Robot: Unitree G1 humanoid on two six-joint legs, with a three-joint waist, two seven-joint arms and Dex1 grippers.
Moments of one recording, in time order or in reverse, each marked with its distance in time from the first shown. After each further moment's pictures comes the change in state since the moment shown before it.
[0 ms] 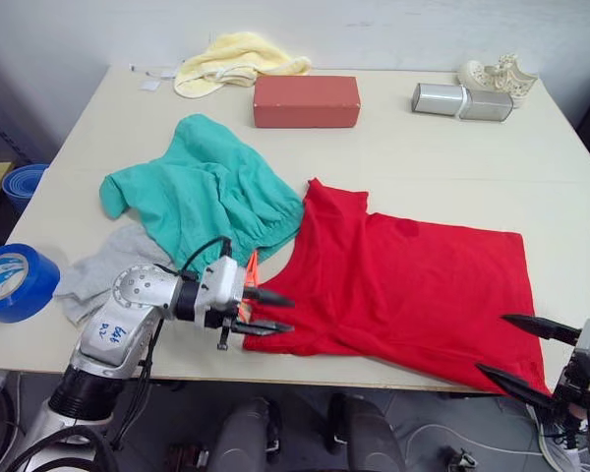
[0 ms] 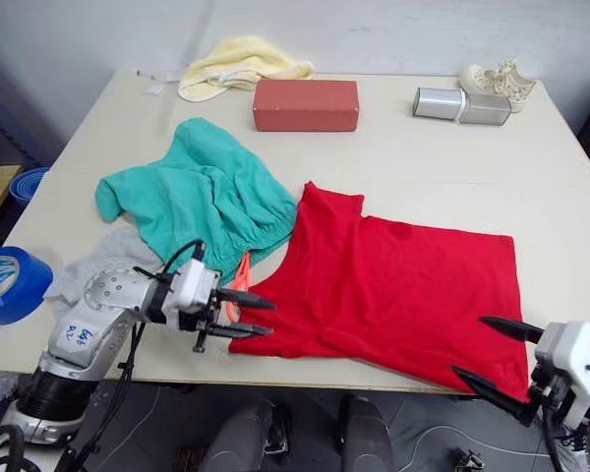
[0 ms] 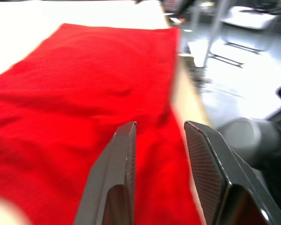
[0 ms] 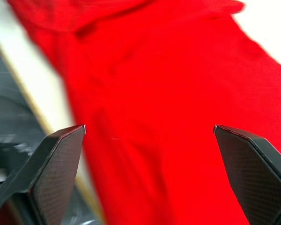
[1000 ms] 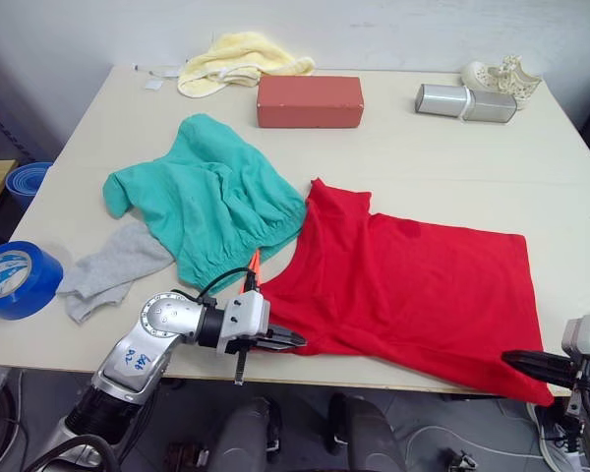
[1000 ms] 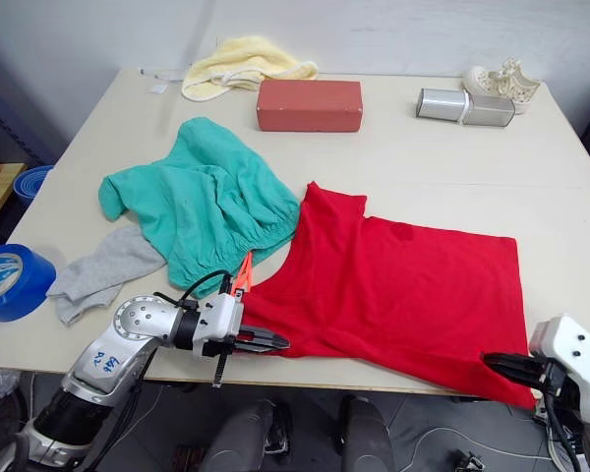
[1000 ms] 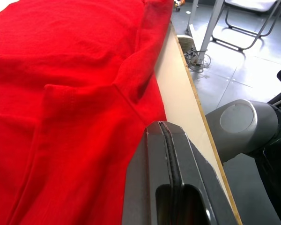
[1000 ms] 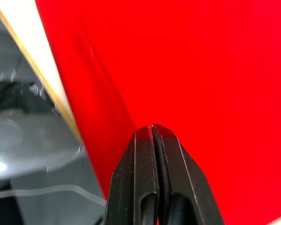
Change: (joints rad) left arm 0.073 -0.033 -0.089 0.004 0.131 -0.036 0.140; right arm -0.034 -0.178 0.010 0.215 -0.172 0.078 0.074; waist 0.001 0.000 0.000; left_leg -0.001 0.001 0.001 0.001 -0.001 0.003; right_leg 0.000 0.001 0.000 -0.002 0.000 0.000
